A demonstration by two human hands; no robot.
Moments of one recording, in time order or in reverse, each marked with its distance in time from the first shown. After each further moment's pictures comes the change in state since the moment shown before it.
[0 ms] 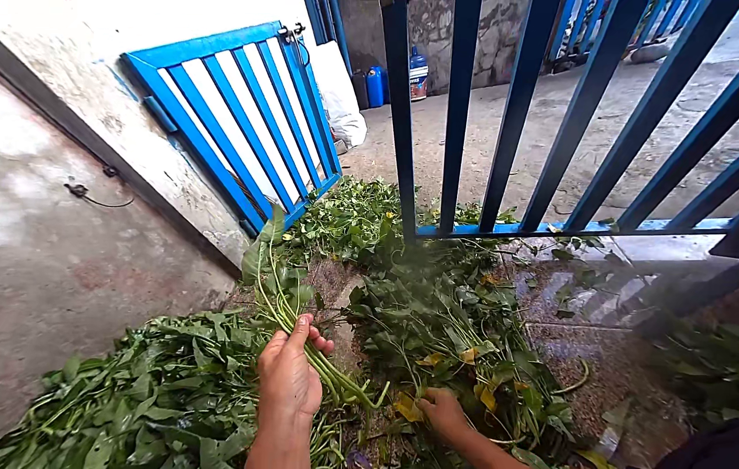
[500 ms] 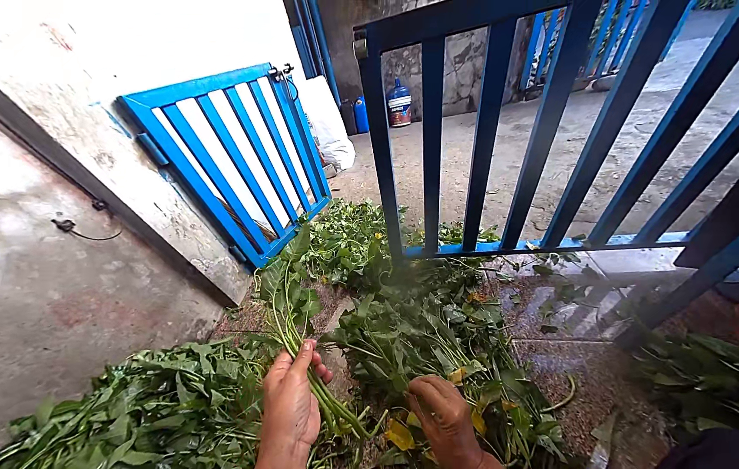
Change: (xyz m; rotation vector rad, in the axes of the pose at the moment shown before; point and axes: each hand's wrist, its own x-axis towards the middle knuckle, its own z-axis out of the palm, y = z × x) left_hand -0.006 -0.015 0.015 0.083 -0.115 -0.001; right_hand -0.077 -0.071 -0.053 -0.001 0.925 -1.056
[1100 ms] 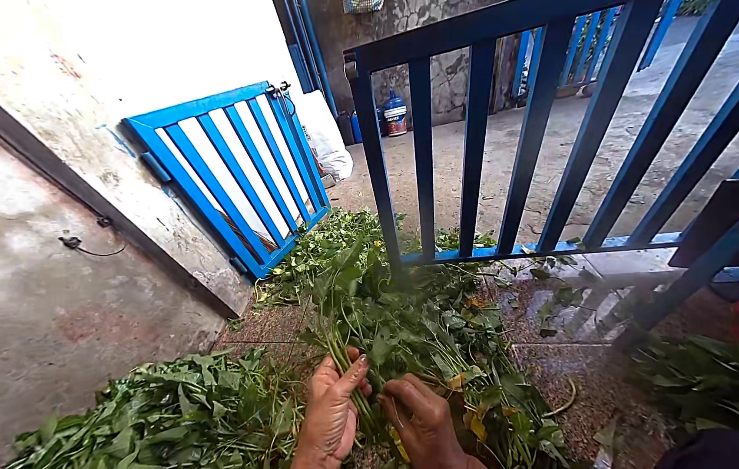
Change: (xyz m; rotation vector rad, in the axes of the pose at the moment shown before) left_hand -0.021 -0.030 0.017 -0.123 -0.391 -0.061; right_hand 0.037 -0.058 -0.002 0.214 -0.017 0.041
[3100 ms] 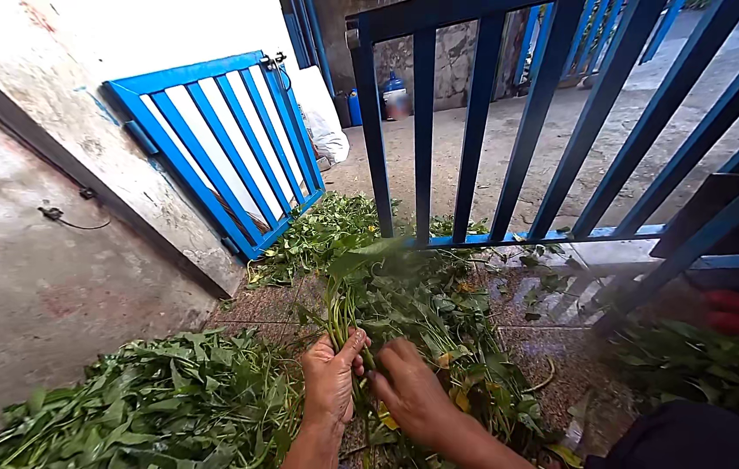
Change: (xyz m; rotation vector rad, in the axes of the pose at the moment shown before) left_hand -0.004 -0.005 0.013 0.168 0.137 0.095; right_hand 0.038 -0.041 -0.037 -0.161 -0.612 0.364
